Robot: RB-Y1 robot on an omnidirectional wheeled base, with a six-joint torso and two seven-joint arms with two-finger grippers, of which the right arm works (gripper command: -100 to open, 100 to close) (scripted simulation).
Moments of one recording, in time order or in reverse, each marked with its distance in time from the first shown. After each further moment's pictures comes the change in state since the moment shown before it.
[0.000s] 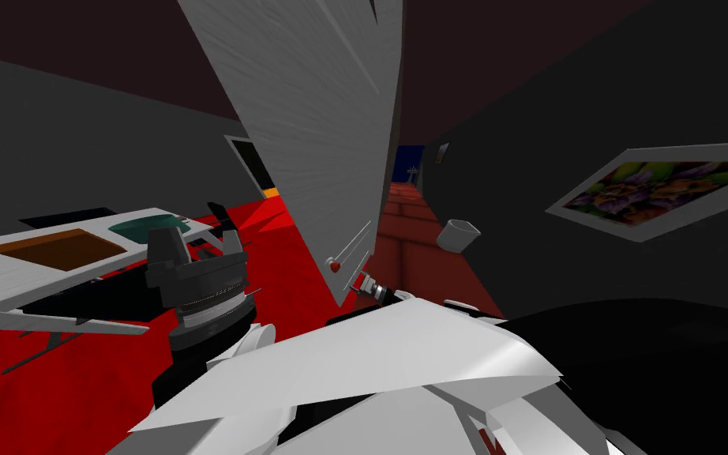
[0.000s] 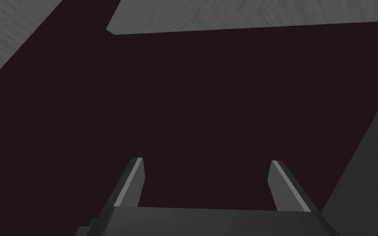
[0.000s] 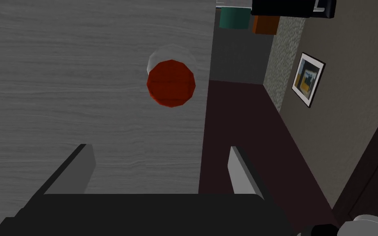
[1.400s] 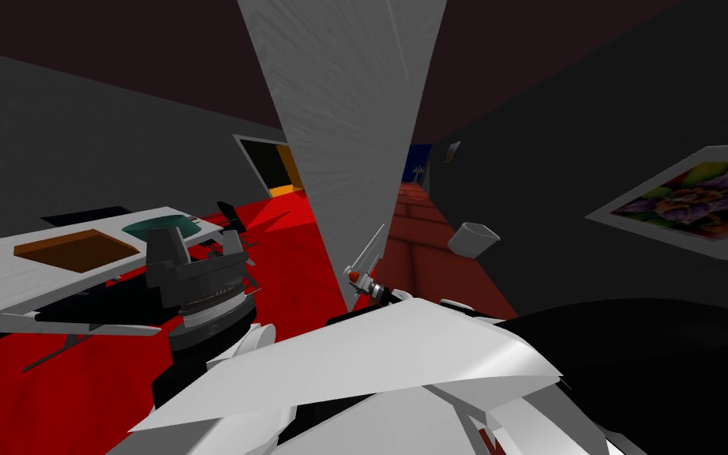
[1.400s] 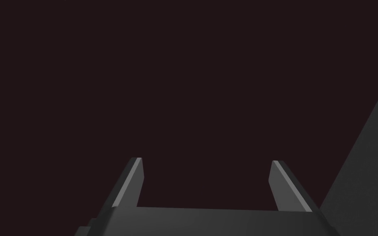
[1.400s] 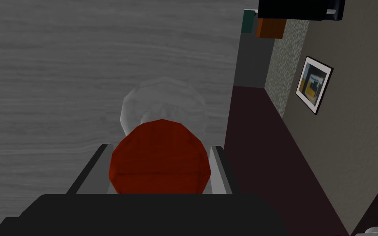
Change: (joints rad) arm -0.014 0.041 -0.026 0.029 0.009 0.025 0.005
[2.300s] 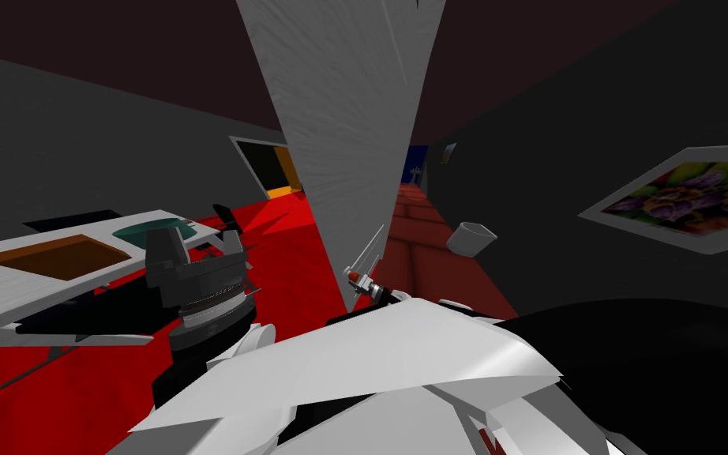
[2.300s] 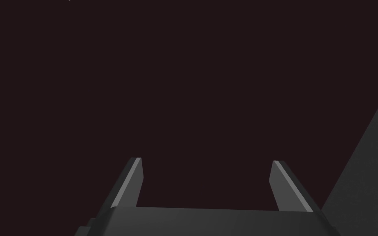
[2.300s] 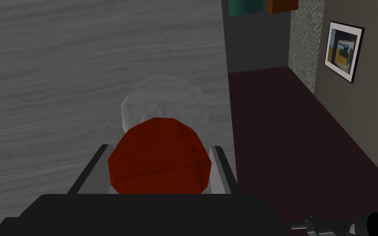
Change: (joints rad) arm -0.003 0.011 0.016 0.008 -0.036 0.000 -0.195
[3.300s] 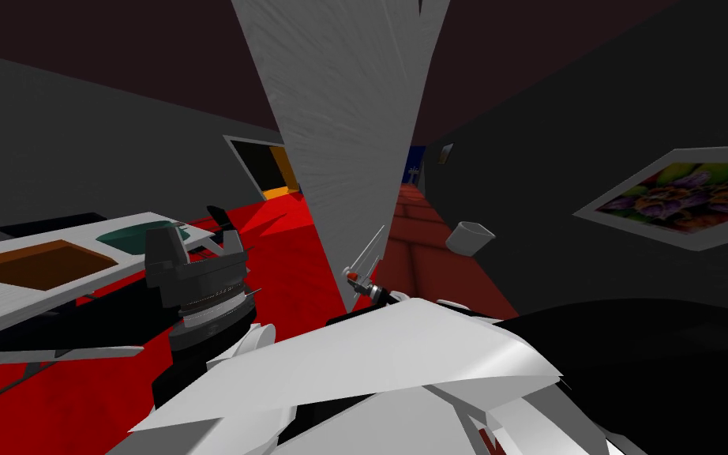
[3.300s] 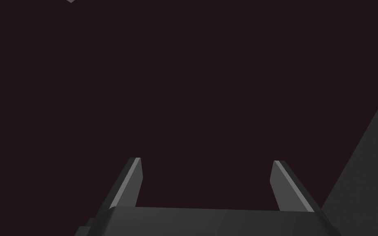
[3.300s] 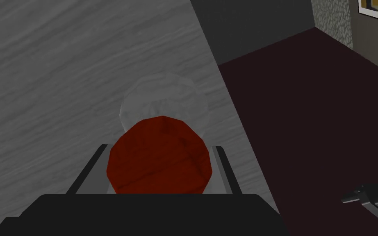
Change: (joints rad) arm -0.008 0.019 0.022 0.008 -0.050 0.000 -0.238
